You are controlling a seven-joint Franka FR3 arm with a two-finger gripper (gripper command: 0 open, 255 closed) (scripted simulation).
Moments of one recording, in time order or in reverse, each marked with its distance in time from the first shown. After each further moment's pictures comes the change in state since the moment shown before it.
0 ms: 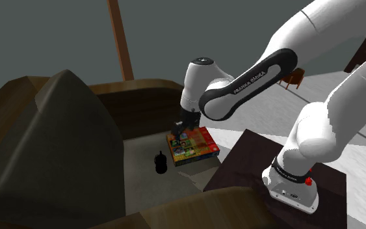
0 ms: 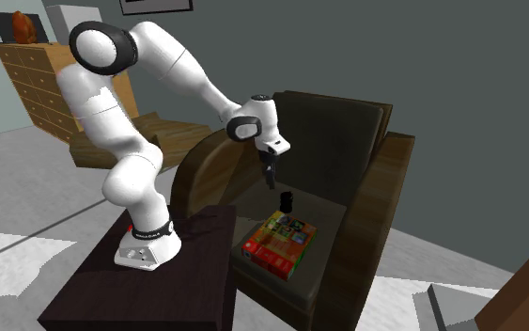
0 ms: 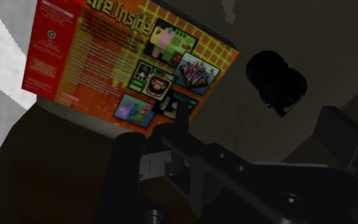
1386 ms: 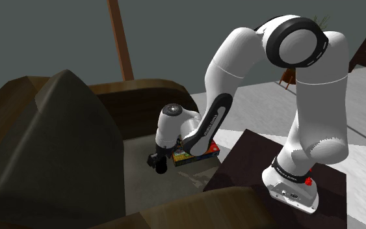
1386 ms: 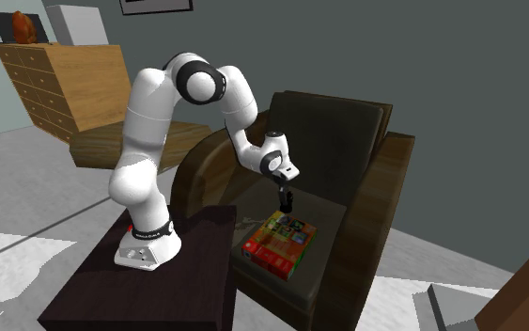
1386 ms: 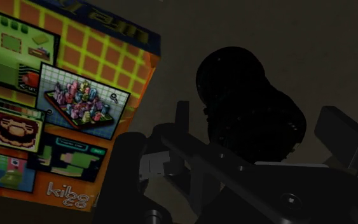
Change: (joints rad) arm 0.168 0.644 -0.117 0.281 -0.545 0.380 0.584
